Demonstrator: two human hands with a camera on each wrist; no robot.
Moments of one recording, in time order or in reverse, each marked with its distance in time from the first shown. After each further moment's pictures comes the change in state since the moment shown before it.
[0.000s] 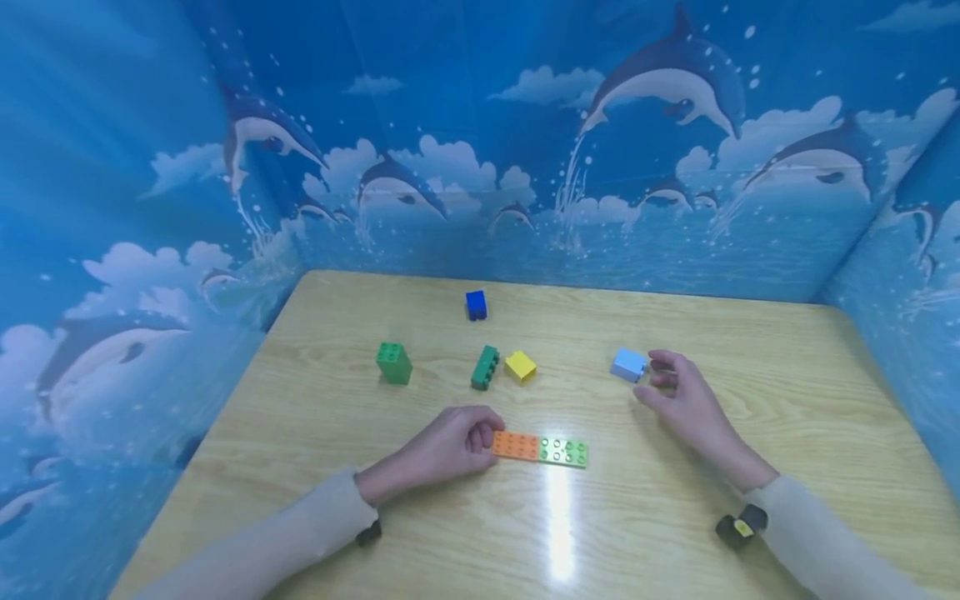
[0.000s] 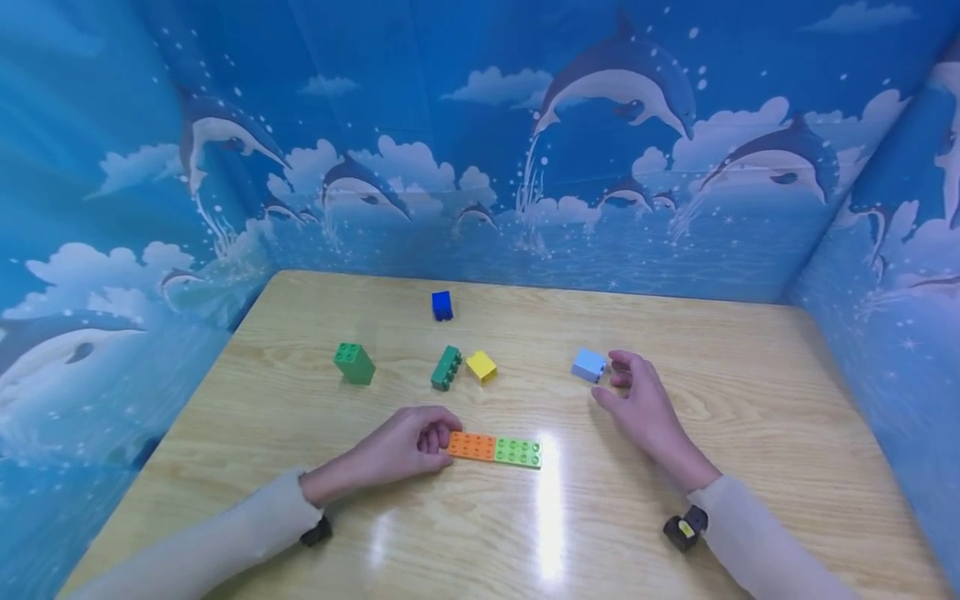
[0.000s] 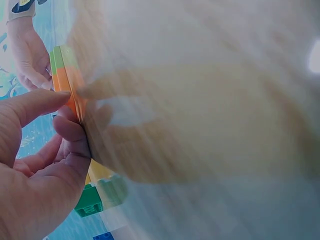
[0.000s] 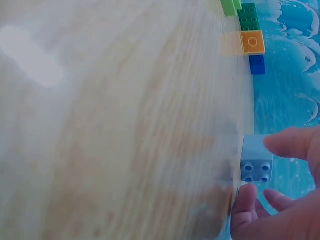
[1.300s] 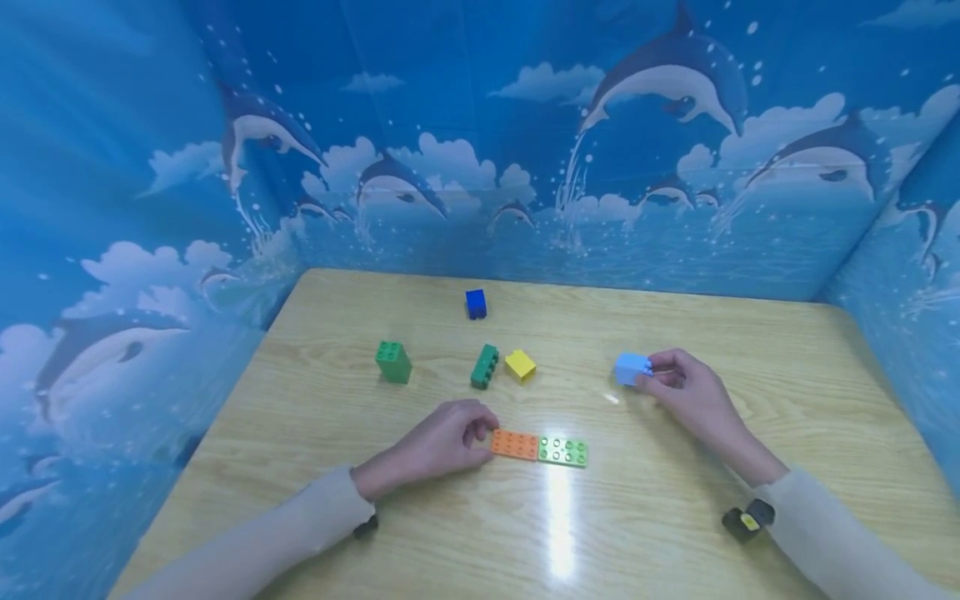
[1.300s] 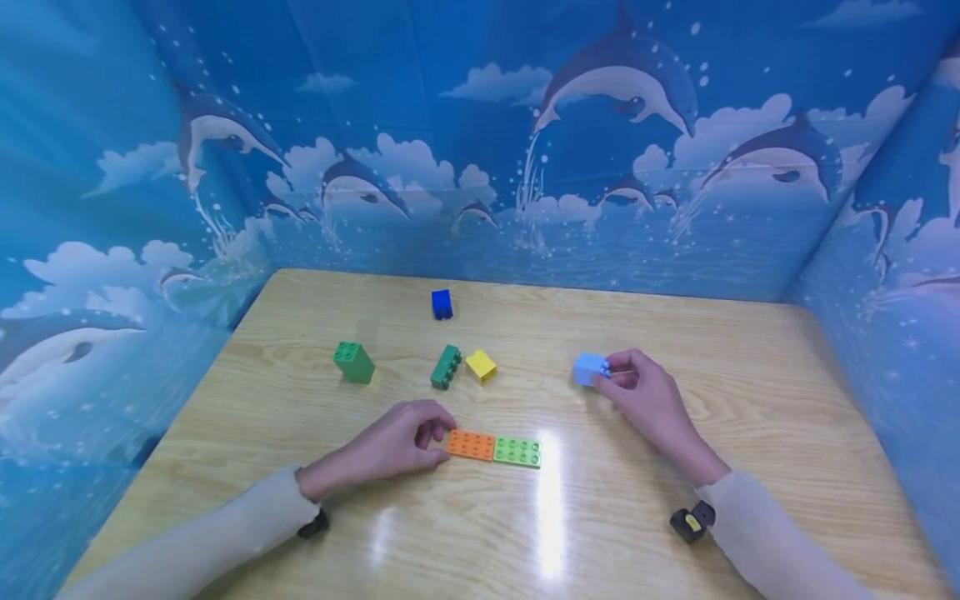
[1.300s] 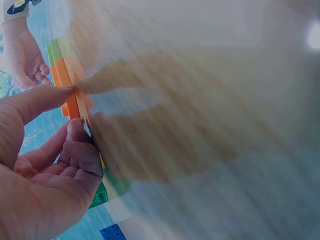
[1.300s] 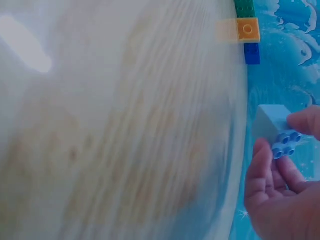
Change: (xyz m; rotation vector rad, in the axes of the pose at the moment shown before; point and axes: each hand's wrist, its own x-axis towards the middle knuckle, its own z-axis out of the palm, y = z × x) left_hand 0.000 0.002 -0.007 0.151 0.021 0.015; right_hand 0.003 -0.004 -0.011 -0.034 0.032 0.033
